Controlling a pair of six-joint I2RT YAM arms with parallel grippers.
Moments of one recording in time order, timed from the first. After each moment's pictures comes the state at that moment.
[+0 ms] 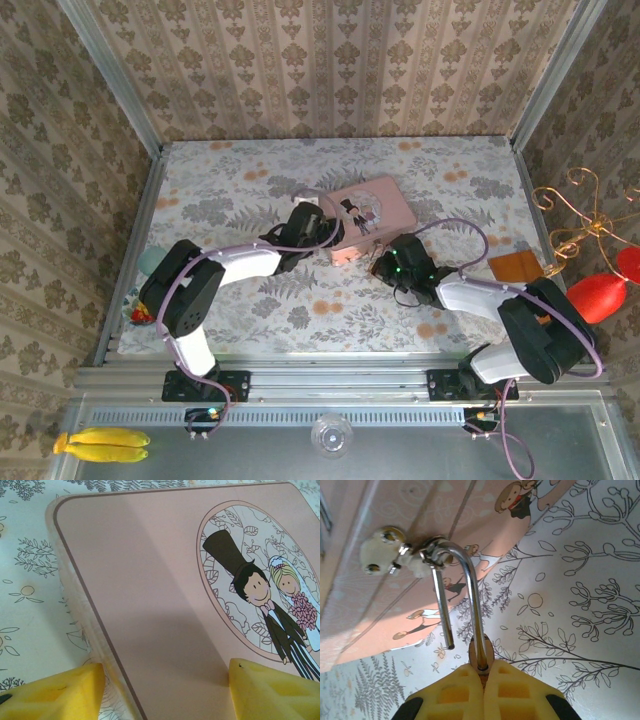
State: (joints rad) left arm -0.76 1.76 0.96 0.16 -0.12 -0.65; right arm 0.51 1.40 0.53 0.09 -0.04 1.03
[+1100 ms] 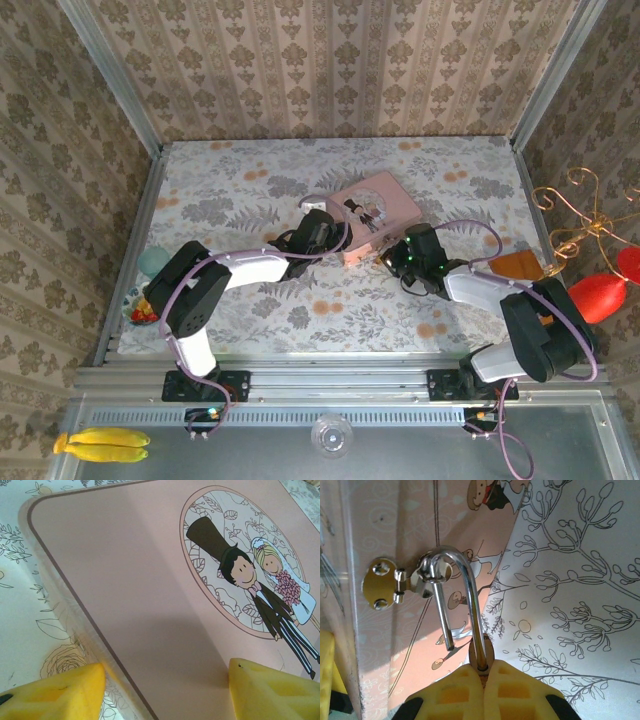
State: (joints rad) left arm -0.83 1.78 0.96 0.19 -0.18 -0.71; right arm 0.38 1.41 0.56 0.07 -0.16 1.21
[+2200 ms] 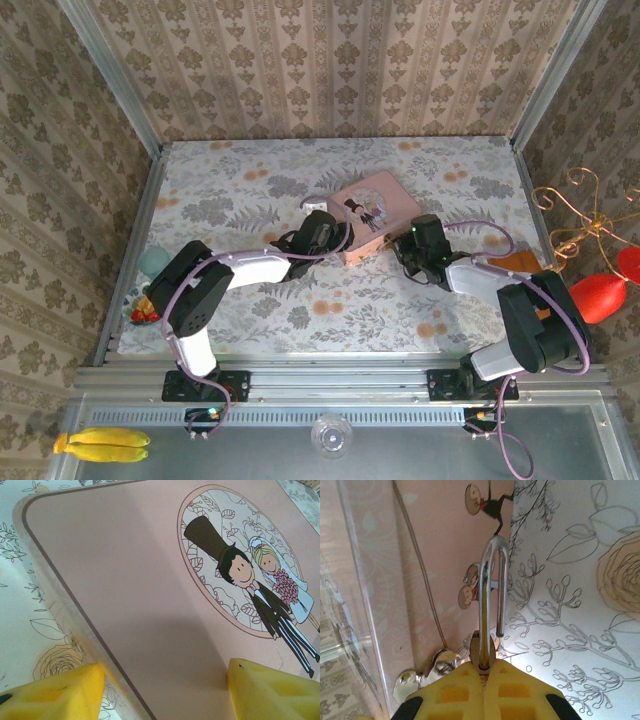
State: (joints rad) left arm -0.84 1.79 0.96 0.21 -0.19 -0.73; right arm 0.31 1.46 0.61 0.09 -0.06 1.38
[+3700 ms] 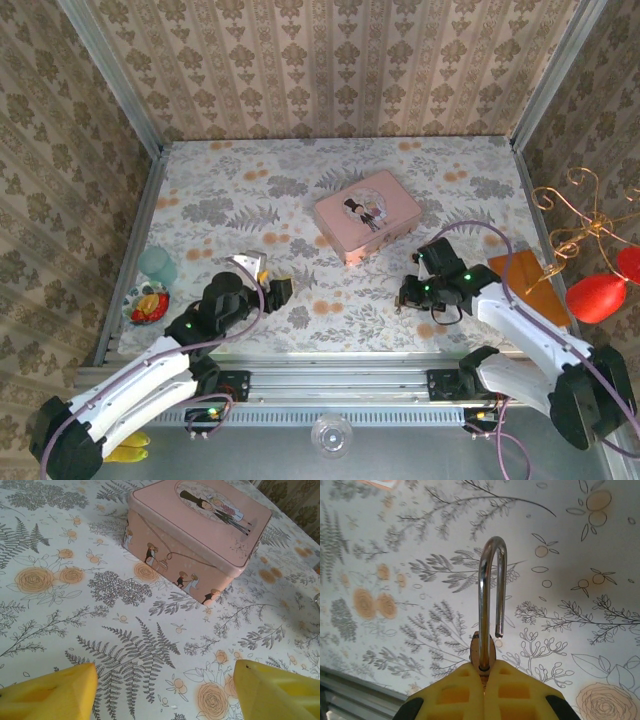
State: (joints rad) left arm -0.75 0.62 0.27 -0.07 -0.03 -0.39; right arm 0.43 1.06 0.62 -0.70 -0.24 0.64
